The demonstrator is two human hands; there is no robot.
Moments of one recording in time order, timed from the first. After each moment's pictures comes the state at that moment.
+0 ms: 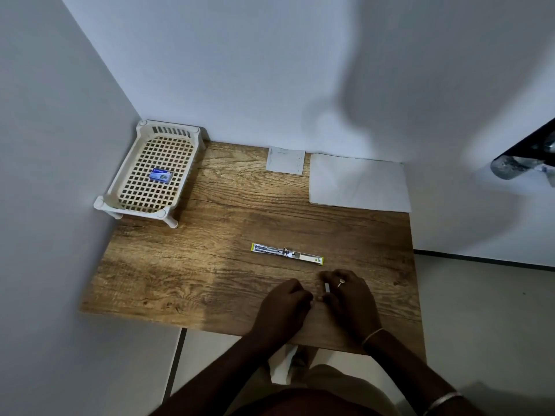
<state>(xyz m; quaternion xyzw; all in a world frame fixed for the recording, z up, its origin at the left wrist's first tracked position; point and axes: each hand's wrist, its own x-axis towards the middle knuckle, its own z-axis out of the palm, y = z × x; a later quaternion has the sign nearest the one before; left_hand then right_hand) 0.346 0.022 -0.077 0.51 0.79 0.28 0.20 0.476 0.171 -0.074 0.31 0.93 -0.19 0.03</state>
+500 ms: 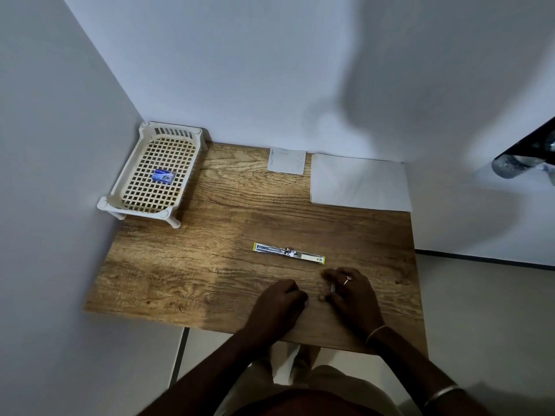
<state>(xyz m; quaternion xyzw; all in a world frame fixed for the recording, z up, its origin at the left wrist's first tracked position) 0.331 0.011 -0.086 0.56 0.77 0.27 0.17 0.480 0.176 -0.079 0.34 0.90 -0.28 0.00</state>
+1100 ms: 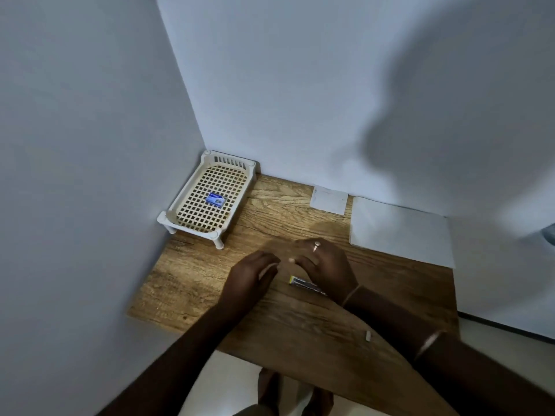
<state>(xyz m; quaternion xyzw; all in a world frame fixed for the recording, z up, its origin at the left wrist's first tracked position) 0.184 -0.024 -0.028 0.43 0.81 0.39 0.03 0.292 0.168 0.005 0.11 0.93 -0.31 -0.18</state>
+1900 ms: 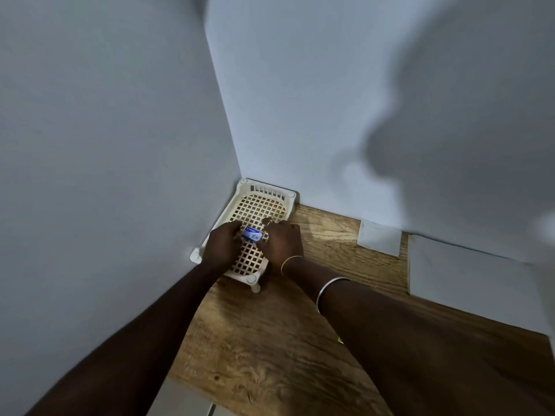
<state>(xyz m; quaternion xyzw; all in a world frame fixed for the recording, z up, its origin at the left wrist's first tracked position) -0.047 -0.041 -0.029 0.22 0.92 0.31 0.08 0.030 0.111 -0.046 0.16 0.96 -0.21 -0.12</state>
